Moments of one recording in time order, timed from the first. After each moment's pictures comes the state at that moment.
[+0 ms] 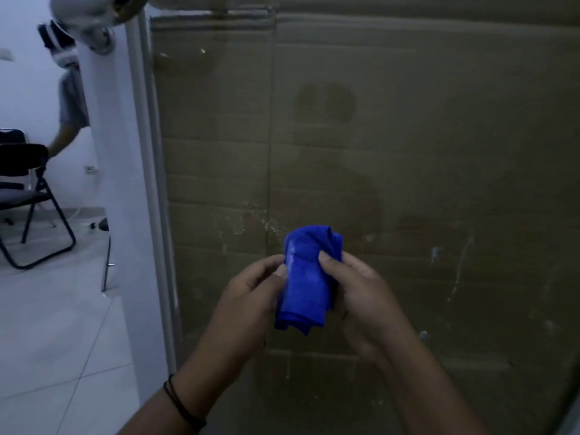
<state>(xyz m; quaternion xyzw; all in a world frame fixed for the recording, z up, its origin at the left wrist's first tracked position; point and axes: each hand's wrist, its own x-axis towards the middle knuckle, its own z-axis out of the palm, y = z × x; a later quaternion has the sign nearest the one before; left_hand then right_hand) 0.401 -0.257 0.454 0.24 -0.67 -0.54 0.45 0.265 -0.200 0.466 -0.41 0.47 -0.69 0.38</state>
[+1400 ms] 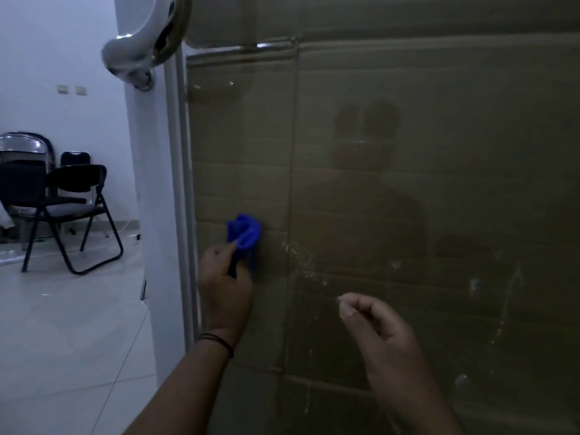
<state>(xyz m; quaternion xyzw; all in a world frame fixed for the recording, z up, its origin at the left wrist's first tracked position) 0.392 -0.367 0.435 0.34 -0.62 -0.02 0.71 0.263 -0.187 0.445 -0.43 0.54 -0.69 0.21</state>
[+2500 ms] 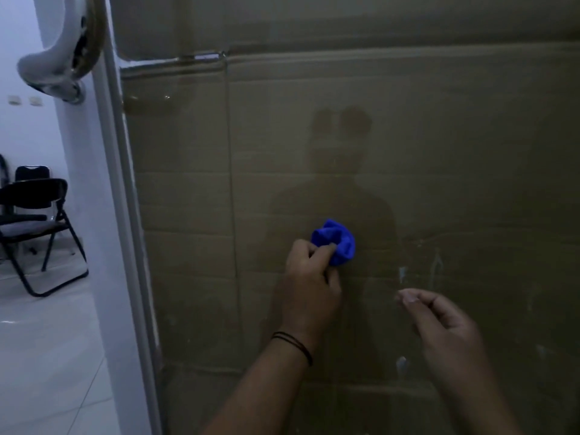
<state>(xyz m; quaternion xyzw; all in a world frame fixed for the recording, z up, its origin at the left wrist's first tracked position) 0.248 -0.265 0.464 0.20 -0.75 -0.07 0.62 0.159 -0.128 0.449 -0.31 0.56 -0.76 0.11</state>
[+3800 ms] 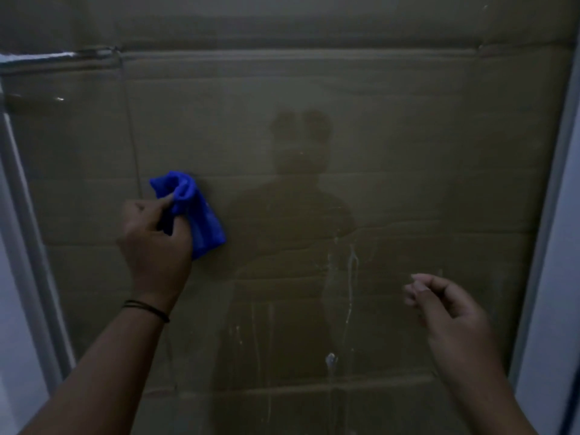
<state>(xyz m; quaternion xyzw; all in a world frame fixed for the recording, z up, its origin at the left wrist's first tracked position) 0.288 -0.312 0.519 0.28 -0.62 -0.01 0.73 0.066 -0.075 0.446 -0.29 0.55 -0.78 0.00</state>
